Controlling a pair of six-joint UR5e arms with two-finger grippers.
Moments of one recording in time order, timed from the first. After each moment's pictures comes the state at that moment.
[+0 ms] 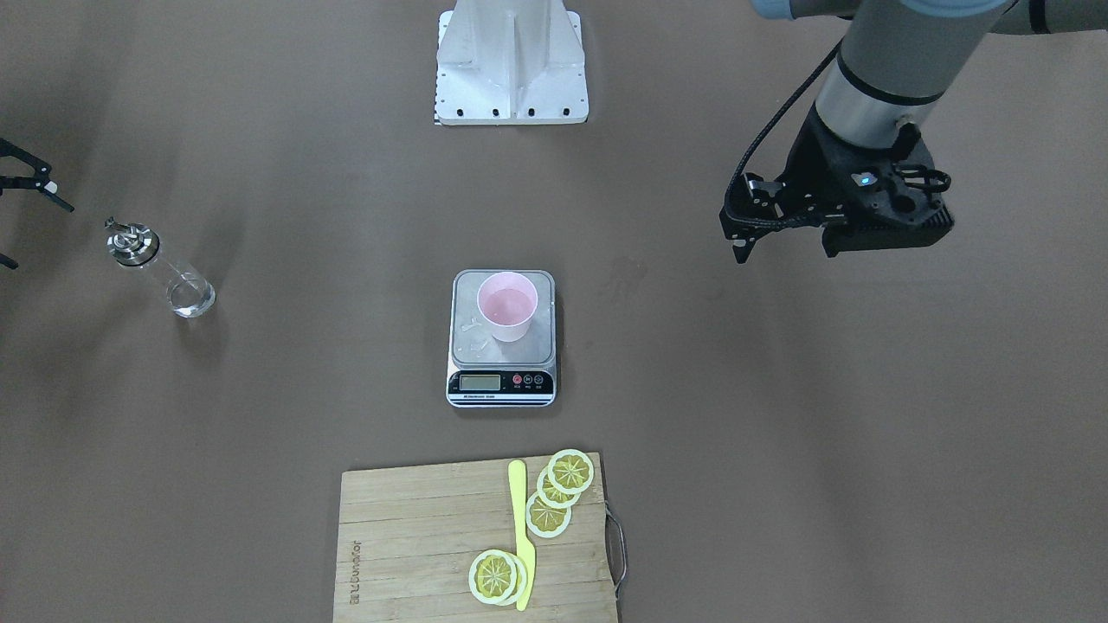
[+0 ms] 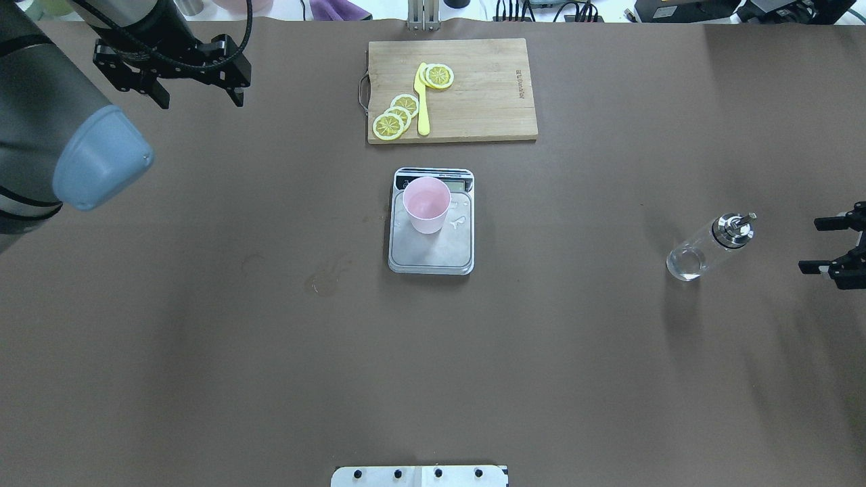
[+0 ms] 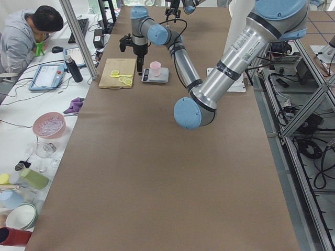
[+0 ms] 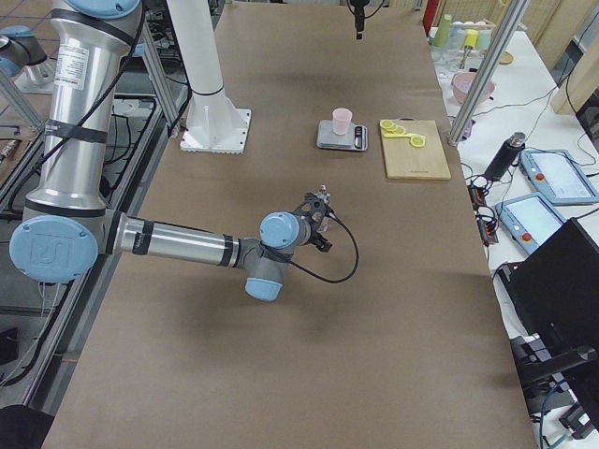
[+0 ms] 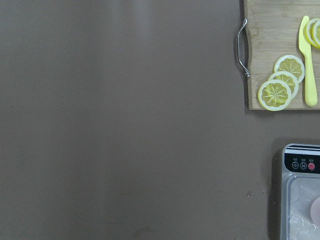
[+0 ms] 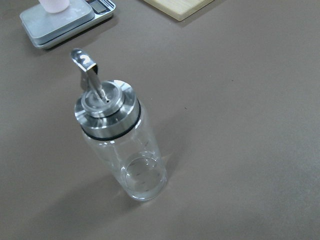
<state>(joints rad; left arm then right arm) -1.00 -2.26 -1.89 -1.16 -2.13 -0.84 1.15 -1.77 1.52 -0.07 2.40 0.31</state>
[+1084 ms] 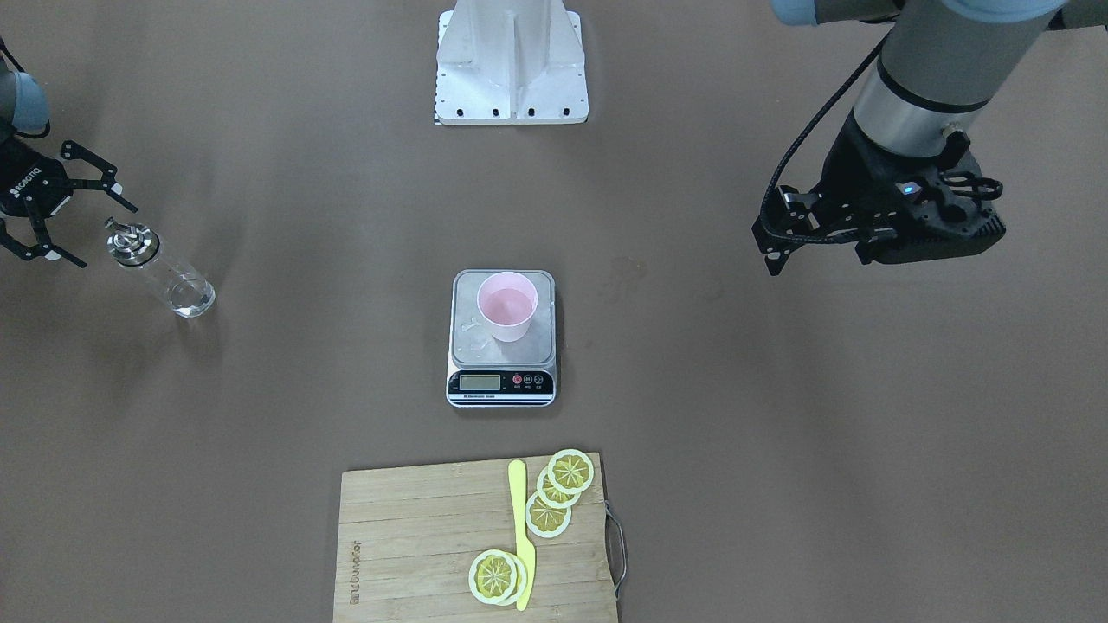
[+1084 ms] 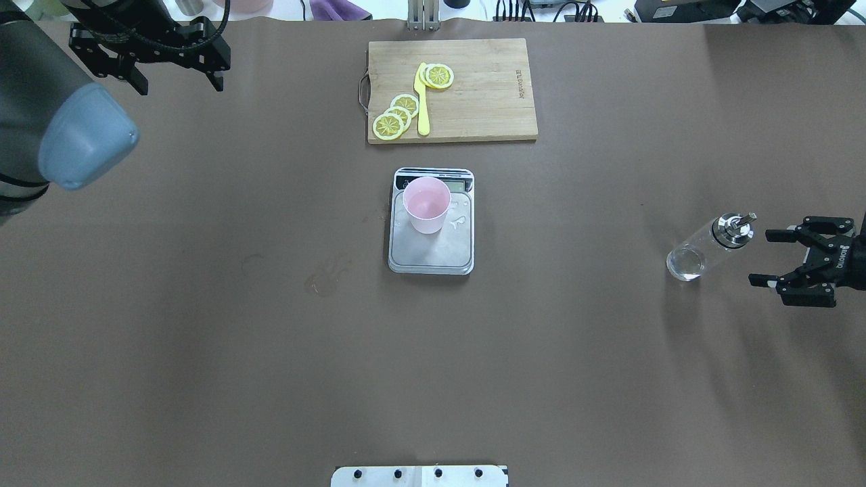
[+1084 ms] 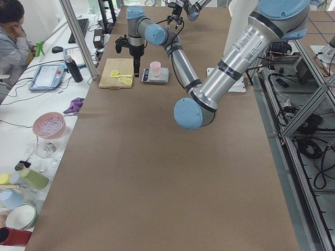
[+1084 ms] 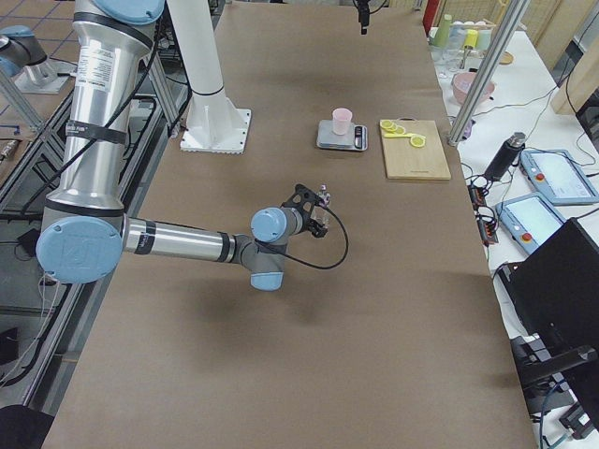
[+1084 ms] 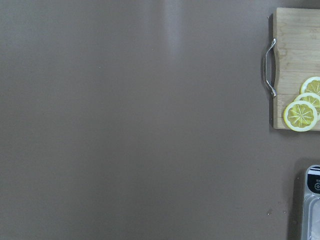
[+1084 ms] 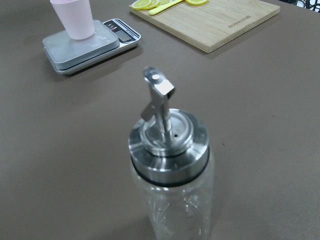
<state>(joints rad) -1.03 -2.25 -1.87 -1.14 -2.12 -0.84 0.92 -1.76 1.52 0.13 2.14 0.43</state>
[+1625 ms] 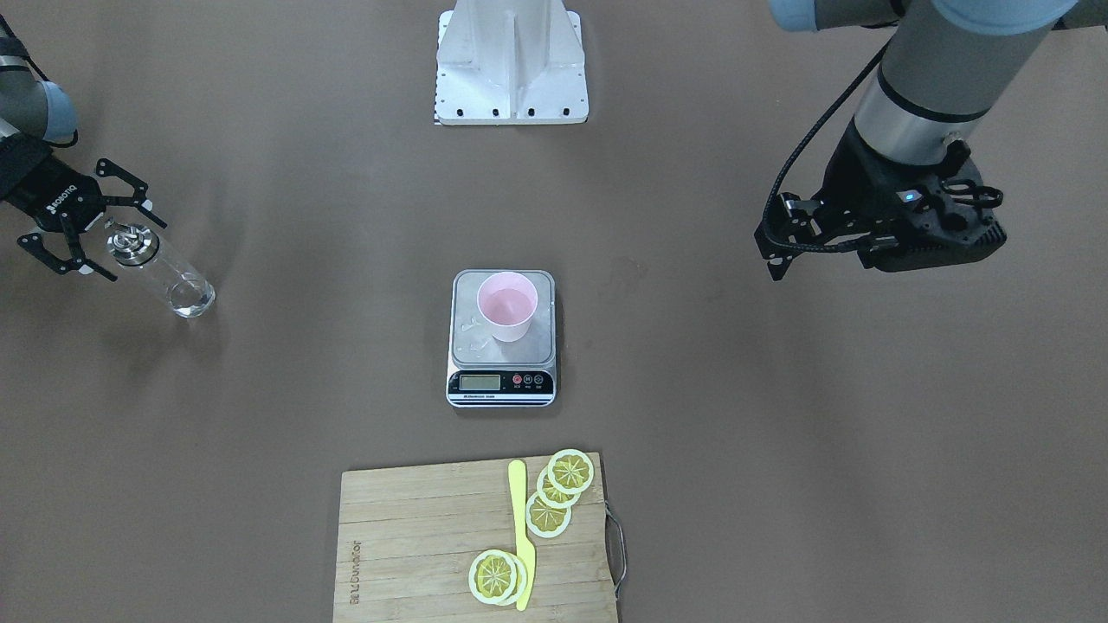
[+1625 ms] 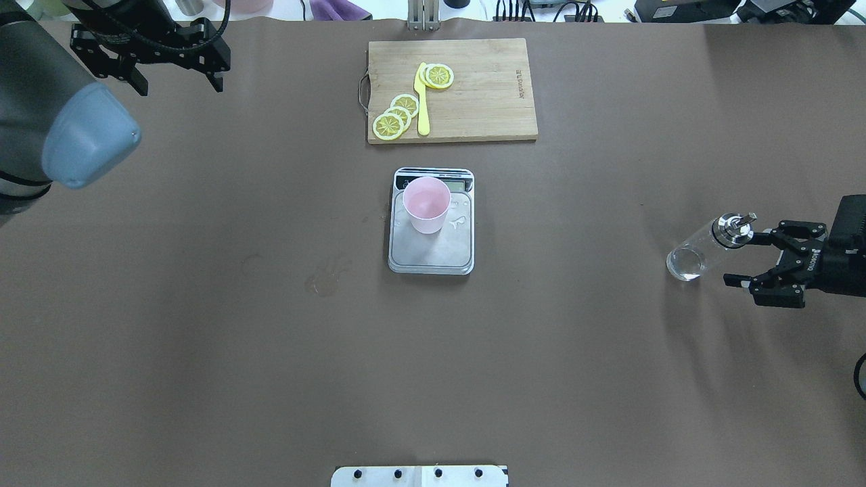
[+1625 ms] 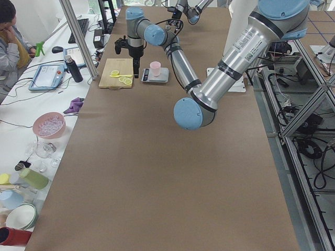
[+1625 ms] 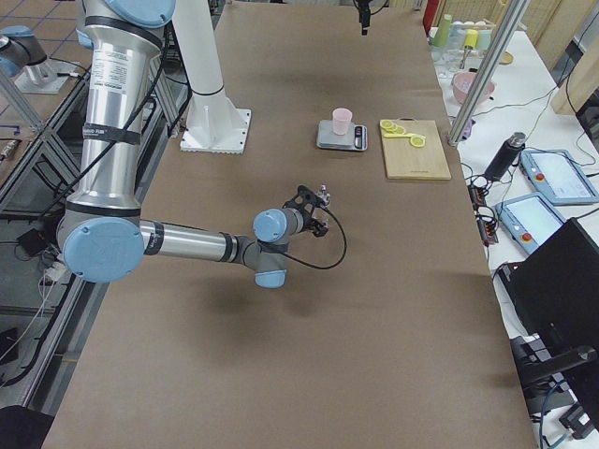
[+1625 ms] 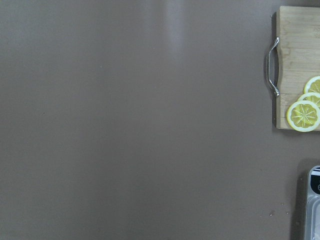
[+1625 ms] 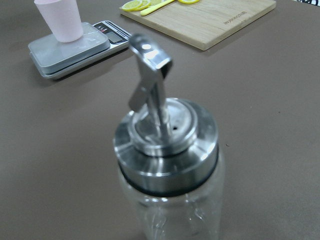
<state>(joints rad) -1.03 -2.25 -1.86 -1.14 -2.12 -0.83 0.84 -1.71 1.42 0.20 2.03 0.50</state>
